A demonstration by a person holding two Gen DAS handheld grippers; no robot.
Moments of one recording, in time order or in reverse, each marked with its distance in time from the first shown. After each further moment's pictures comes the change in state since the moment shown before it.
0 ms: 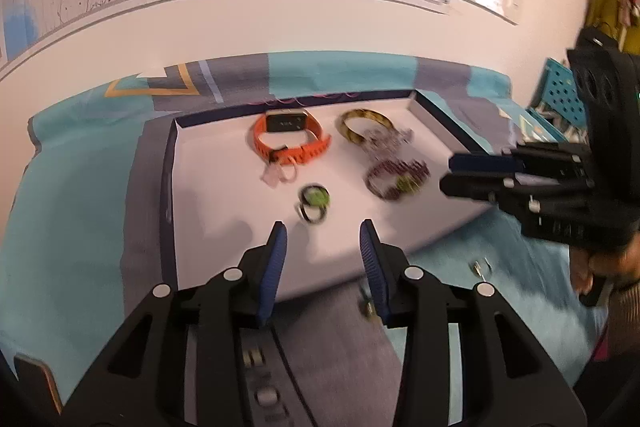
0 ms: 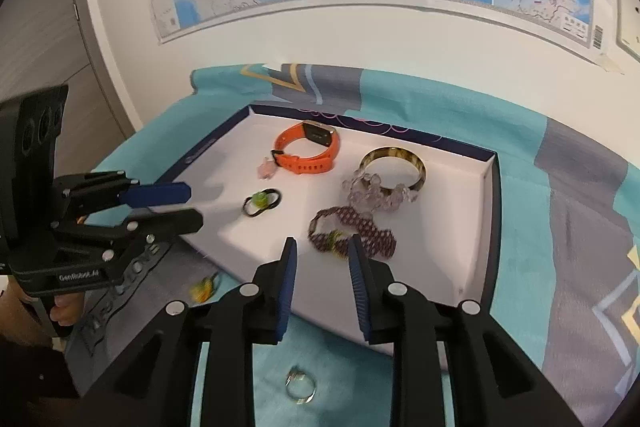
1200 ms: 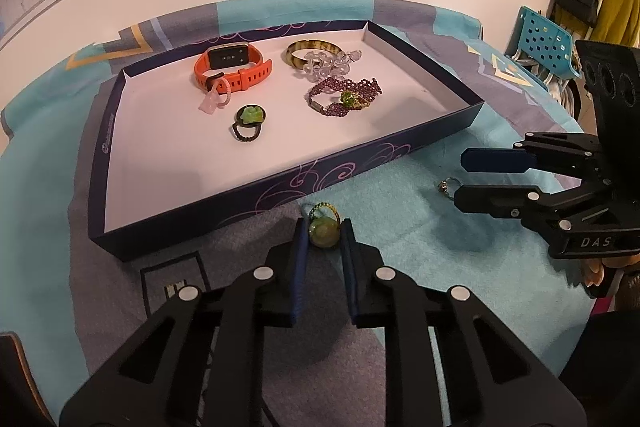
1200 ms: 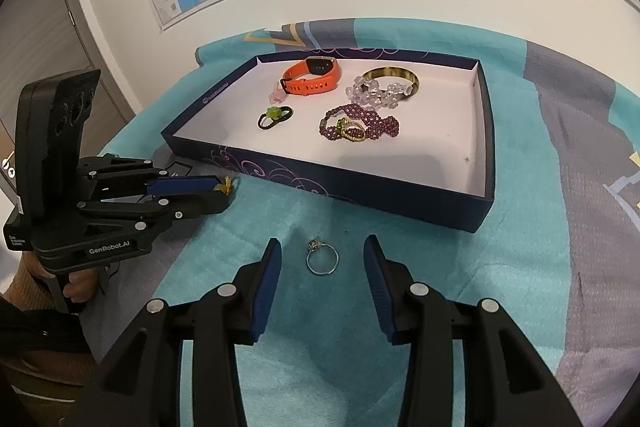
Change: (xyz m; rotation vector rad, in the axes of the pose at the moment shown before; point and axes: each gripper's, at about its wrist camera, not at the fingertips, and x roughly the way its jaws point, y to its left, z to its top) left arm 0.020 -0.032 -0.035 0.066 0.139 -0.065; right arm -0.018 0.005 -0.068 0.086 0.067 0.028
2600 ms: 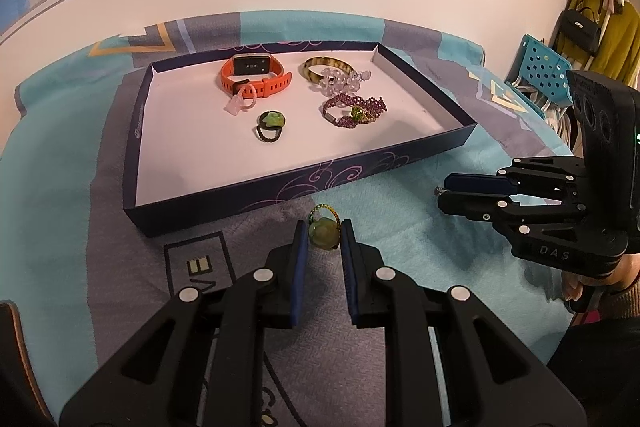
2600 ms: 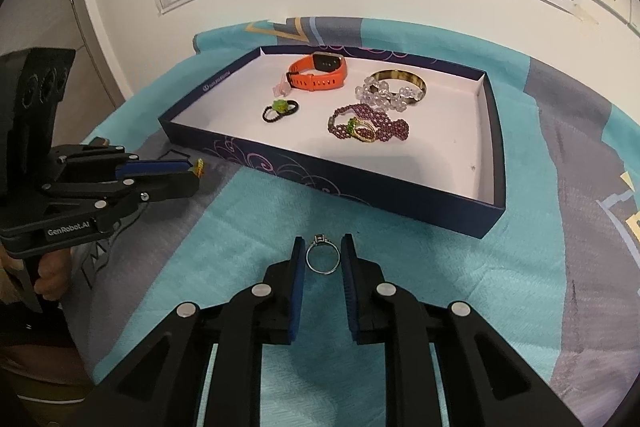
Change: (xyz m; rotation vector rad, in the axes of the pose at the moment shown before) left arm -0.025 0.011 -0.010 -0.072 -0.061 -0.014; right arm 0.004 0.018 0.002 -0.055 0.008 -0.065
